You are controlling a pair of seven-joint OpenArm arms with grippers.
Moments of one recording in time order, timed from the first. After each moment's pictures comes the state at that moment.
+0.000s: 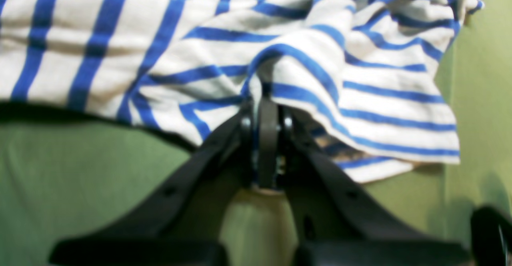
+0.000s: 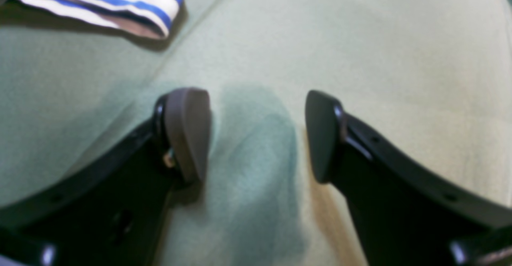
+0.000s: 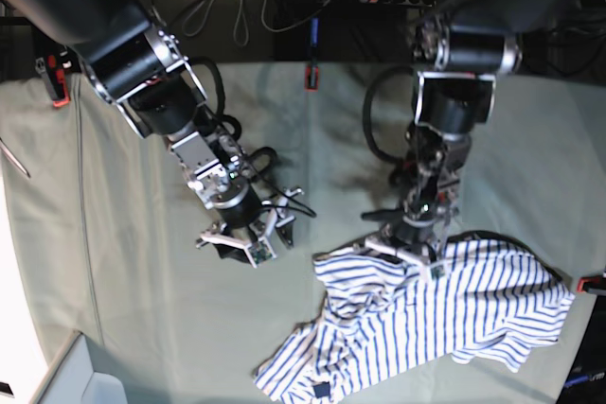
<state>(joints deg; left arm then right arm) -23.9 0.5 -1.7 32.7 -19.0 0.5 2.8 27.7 -0.7 -30.1 17.9 1.1 0.0 19.0</state>
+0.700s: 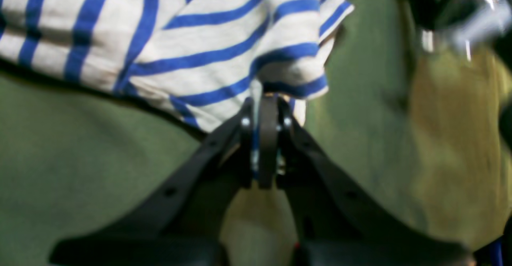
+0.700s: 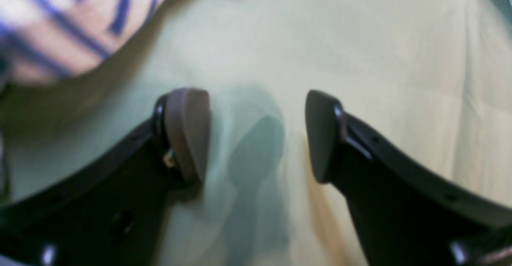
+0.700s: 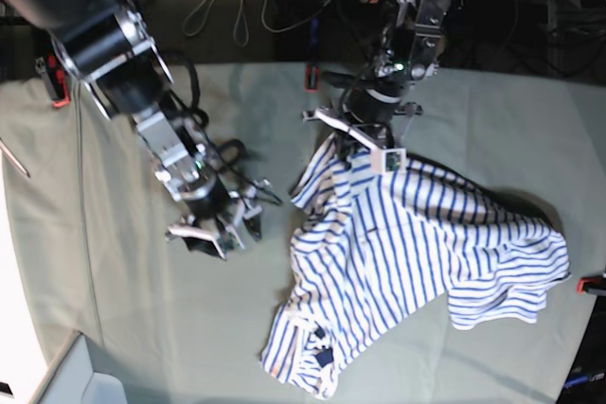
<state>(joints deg) 12.3 1.6 9.3 80.7 -18.8 0.9 19.2 20.5 7.8 -30.1 34.0 0.5 0.4 14.3</state>
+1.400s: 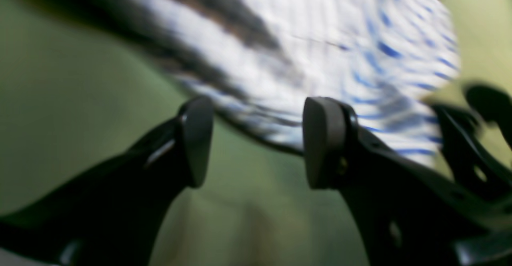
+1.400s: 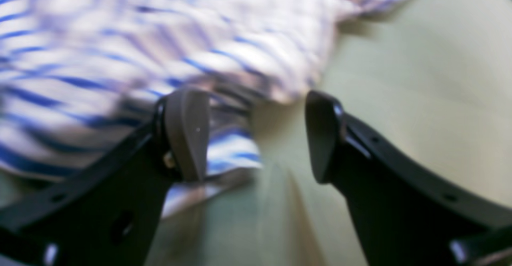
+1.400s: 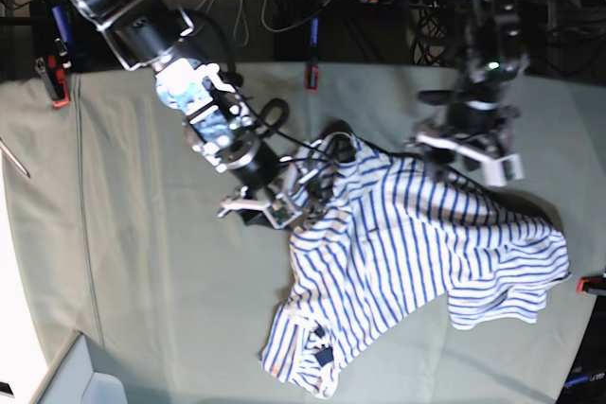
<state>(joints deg) 17.1 -1.4 -11.5 97.9 -19.2 0.3 26.5 9.9 4.5 -30.3 54.6 0.0 7.7 5.0</state>
